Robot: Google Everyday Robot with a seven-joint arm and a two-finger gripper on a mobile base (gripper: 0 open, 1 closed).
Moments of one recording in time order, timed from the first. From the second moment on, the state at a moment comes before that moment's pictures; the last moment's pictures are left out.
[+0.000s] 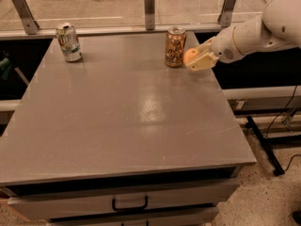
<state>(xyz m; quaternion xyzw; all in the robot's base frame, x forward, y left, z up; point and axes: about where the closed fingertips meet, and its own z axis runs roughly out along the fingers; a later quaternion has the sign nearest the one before) 0.693 -0.153 0.875 -0.52 0.74 0.12 0.41</state>
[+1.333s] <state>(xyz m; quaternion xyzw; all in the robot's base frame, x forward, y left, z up) 0.691 -0.142 0.854 -0.51 0.75 0.14 0.41</state>
